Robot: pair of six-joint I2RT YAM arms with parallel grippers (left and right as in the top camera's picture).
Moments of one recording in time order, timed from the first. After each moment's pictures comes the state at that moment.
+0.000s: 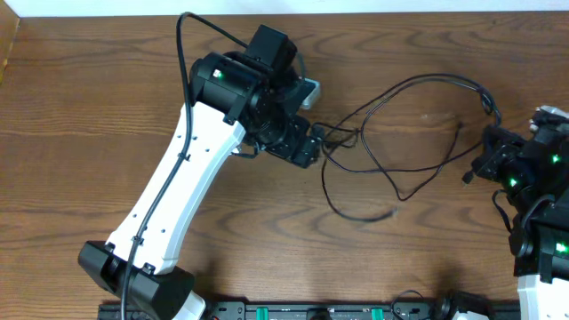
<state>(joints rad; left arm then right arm) -0.49 1.72 1.90 -1.52 0.27 -0.03 -0.25 0.85 0.86 -0.50 -0.31 0.30</state>
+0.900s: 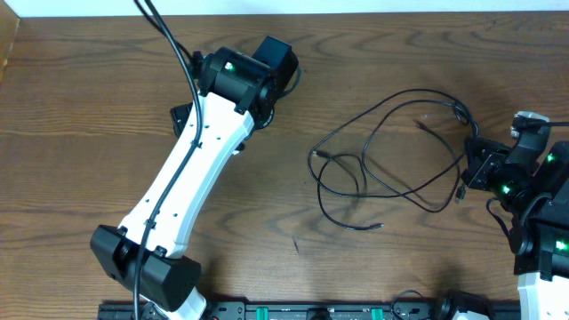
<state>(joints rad) -0.49 1.78 1.90 -1.70 -0.65 -0.92 -0.25 0.86 0.86 -0.60 -0.44 0.23</state>
